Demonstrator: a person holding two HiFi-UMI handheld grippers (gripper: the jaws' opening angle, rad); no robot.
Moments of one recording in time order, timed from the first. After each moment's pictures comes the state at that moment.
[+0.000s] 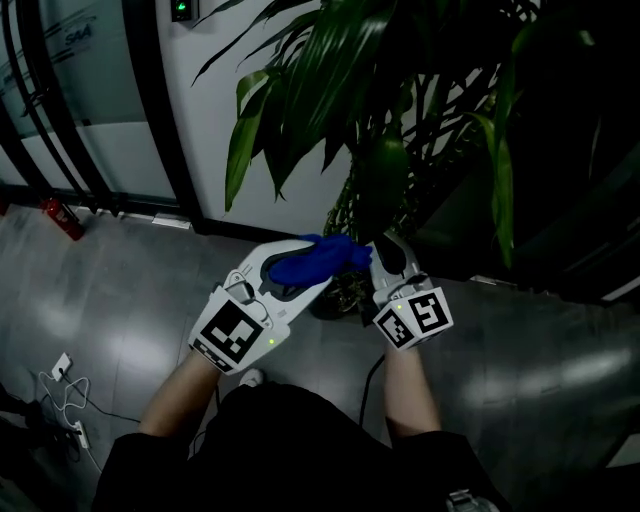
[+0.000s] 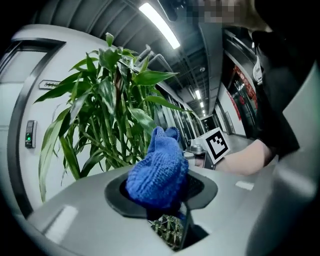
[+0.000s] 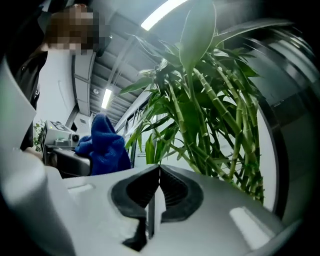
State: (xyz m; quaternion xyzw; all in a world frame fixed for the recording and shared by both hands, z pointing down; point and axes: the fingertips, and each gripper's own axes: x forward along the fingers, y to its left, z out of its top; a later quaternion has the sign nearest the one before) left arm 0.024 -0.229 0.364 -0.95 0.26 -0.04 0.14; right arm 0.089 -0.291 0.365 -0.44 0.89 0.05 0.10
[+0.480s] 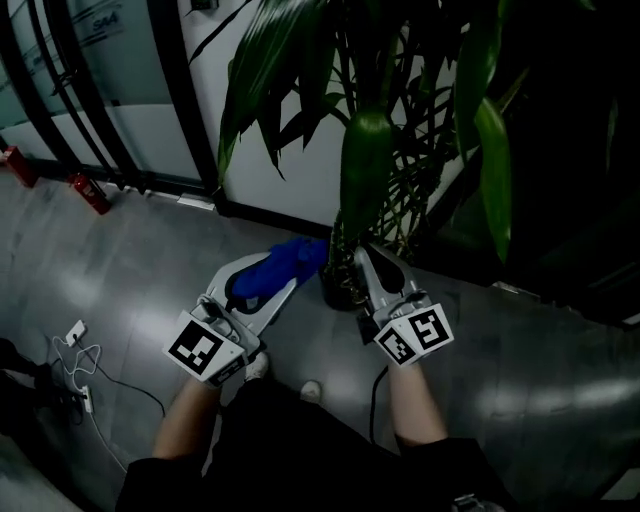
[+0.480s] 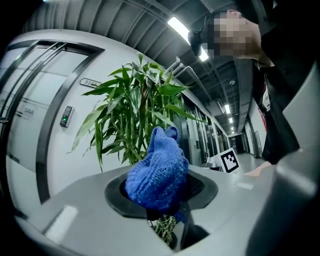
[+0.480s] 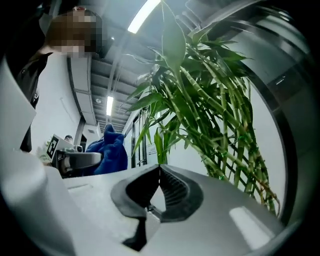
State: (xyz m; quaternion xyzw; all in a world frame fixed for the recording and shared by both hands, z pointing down) left arm -0.001 -0.195 0.382 -0.92 0.39 0.05 0.03; right arm 0.112 -0.254 0.409 -0.38 0.92 -0.02 0.10
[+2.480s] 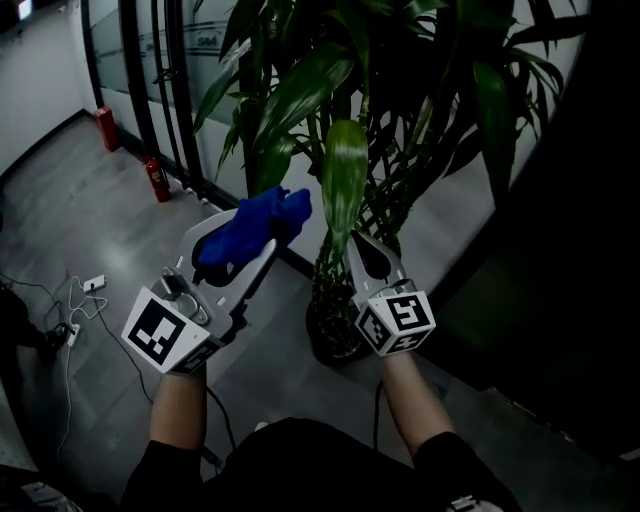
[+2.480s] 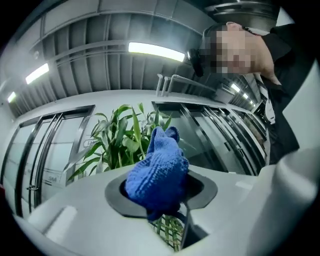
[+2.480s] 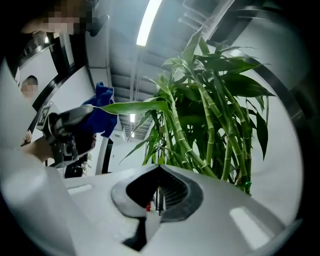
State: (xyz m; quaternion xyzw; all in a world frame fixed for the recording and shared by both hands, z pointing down) left arm 0.145 -0.127 0.188 -0.80 0.55 0.08 0.23; right arm 0.215 -0.268 0.295 -0.24 0.96 0.03 0.11
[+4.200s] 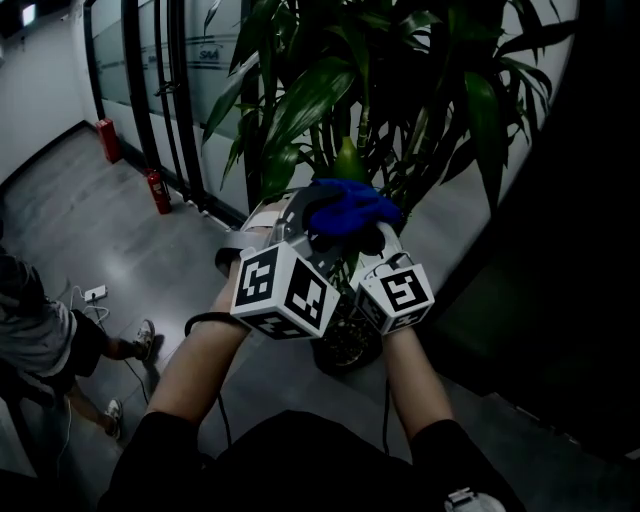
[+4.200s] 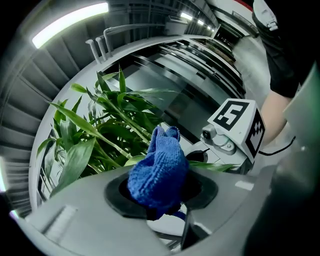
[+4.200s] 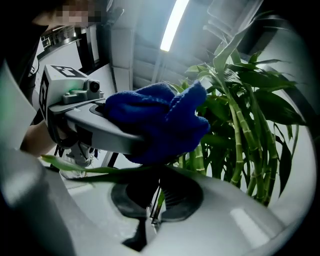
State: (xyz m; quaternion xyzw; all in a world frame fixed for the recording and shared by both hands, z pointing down) left arm 0.212 -0.225 0.204 -0.70 0.54 -0.32 0.33; right arm 0.182 -0.253 0.243 -0.18 0.97 0.15 0.11
